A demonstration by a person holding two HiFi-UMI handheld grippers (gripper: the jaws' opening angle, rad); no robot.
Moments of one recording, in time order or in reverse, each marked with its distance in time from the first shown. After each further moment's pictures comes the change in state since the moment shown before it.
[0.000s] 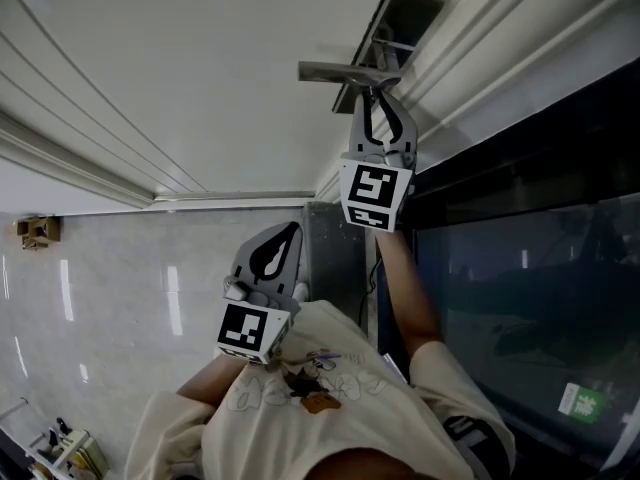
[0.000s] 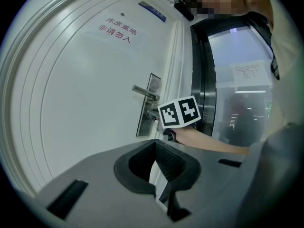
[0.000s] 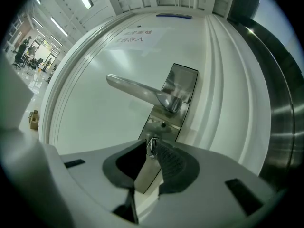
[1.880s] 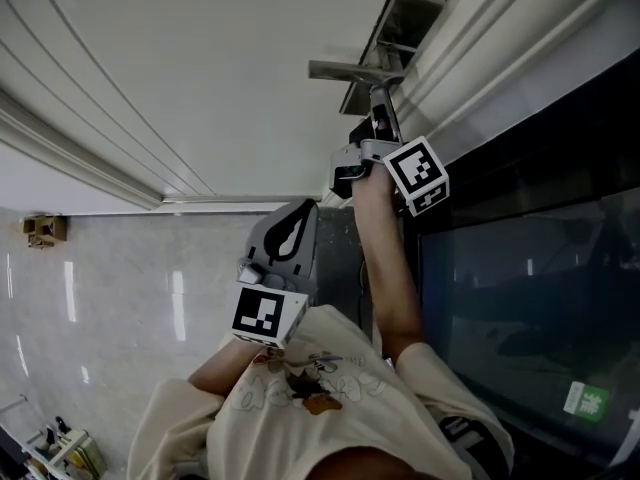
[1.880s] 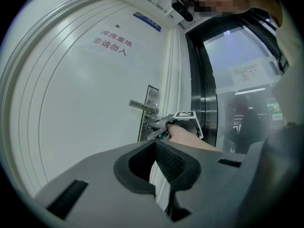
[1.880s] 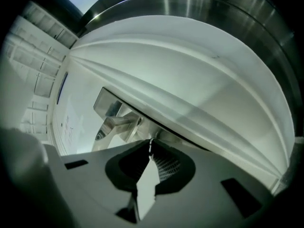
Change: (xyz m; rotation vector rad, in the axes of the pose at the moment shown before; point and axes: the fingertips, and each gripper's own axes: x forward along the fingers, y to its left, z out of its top) left arm 0.010 -0.007 0.037 0.016 -0.099 0.028; right arm 0.006 -0.020 -0.017 1.463 -0.143 0.101
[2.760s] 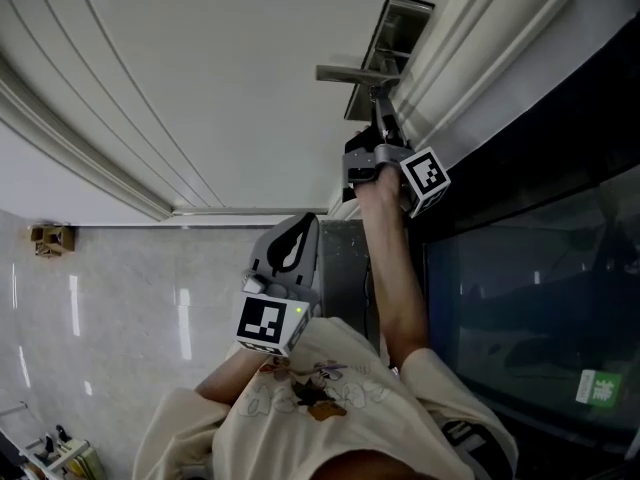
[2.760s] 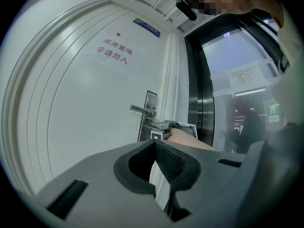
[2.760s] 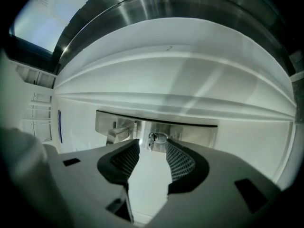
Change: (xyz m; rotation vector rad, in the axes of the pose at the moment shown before) left arm -0.043 -0.010 0.005 0.019 -0.031 0.015; right arm -0.022 -0.008 -0.009 0.414 -0.034 0.059
